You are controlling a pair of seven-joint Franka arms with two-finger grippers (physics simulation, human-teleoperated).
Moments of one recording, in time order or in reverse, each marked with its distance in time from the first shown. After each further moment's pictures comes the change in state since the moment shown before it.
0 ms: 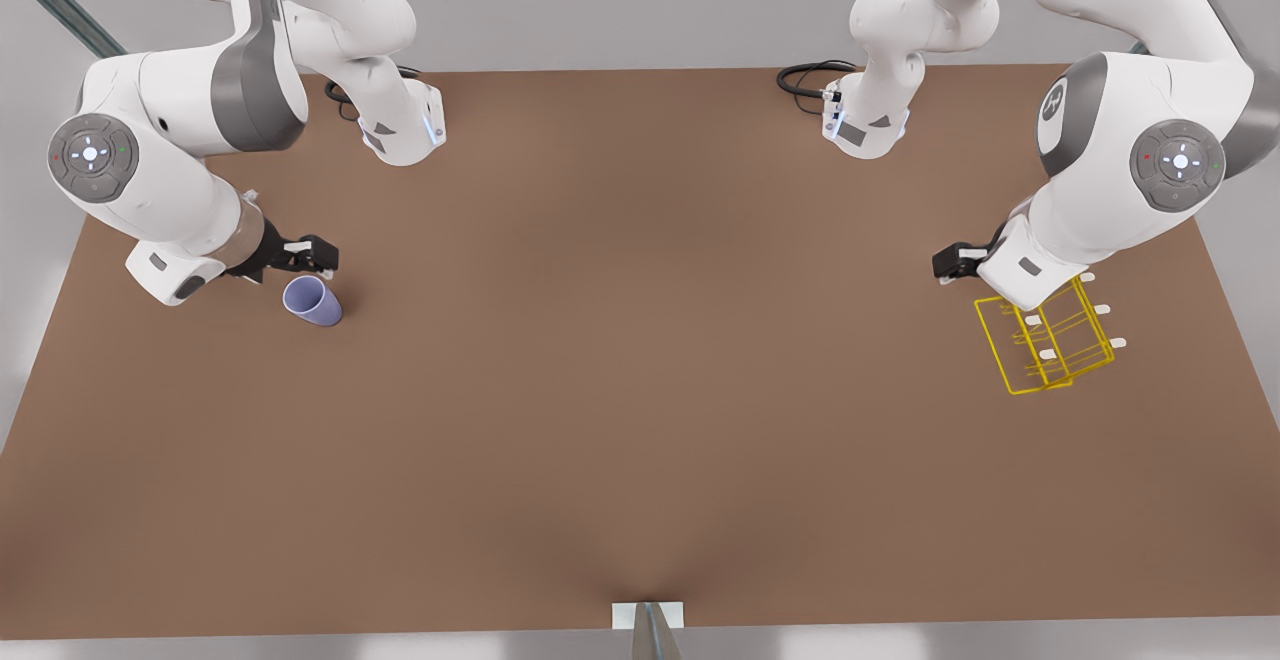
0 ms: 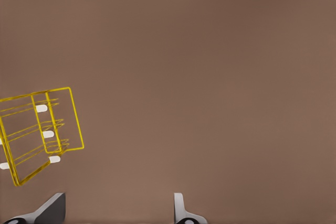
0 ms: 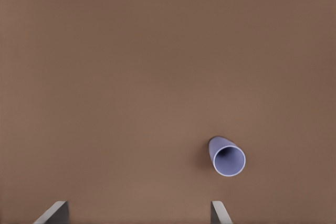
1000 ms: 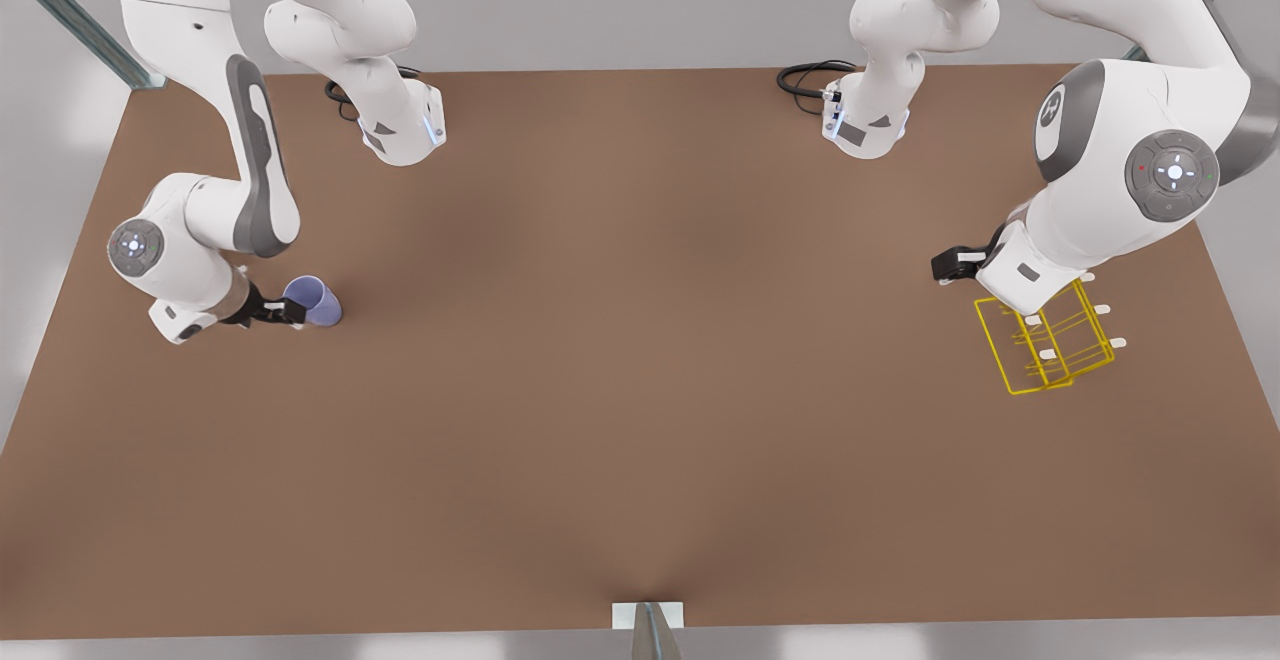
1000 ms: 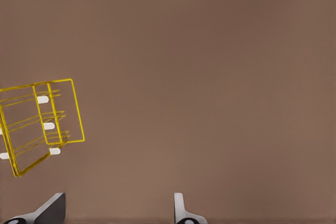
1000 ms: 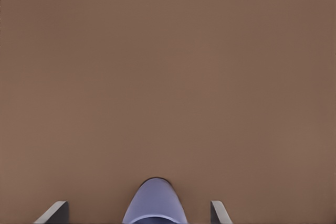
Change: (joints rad) left arm 0.000 0.007 0.002 -0.005 0.002 -0.018 -0.033; right arm -0.021 -0.029 -0.306 -0.774 -0.003 0.831 -0.244
